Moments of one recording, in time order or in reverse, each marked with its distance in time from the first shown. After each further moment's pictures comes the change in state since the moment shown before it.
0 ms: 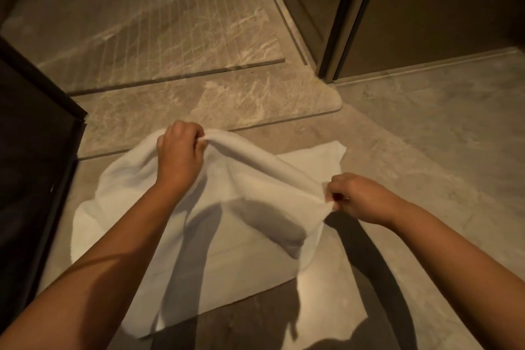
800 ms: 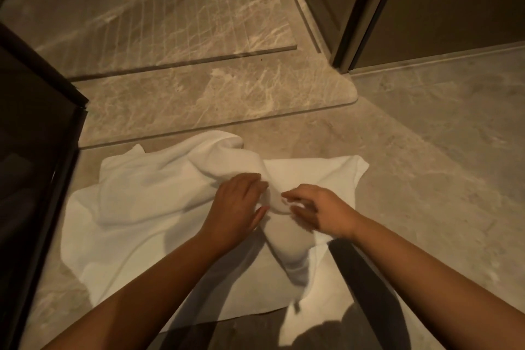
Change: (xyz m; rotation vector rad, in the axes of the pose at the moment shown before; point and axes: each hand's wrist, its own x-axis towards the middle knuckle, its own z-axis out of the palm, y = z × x) left_hand -0.087 0.030 0.047 0.060 -0.337 0.376; right_hand 0.038 -0.037 0.054 0.425 0.091 -0.081
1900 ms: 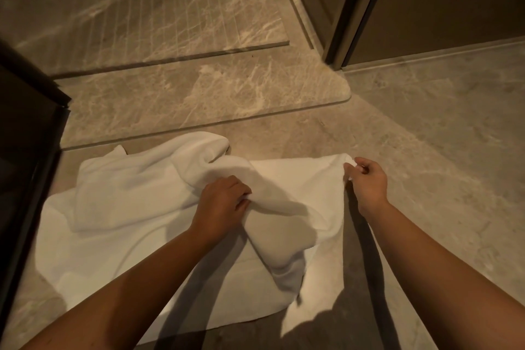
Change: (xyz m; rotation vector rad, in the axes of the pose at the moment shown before) left_hand 0.016 -0.008 0.012 -0.218 0.011 -0.132; right_hand 0.012 0.082 -0.032 0.757 0.880 0.724
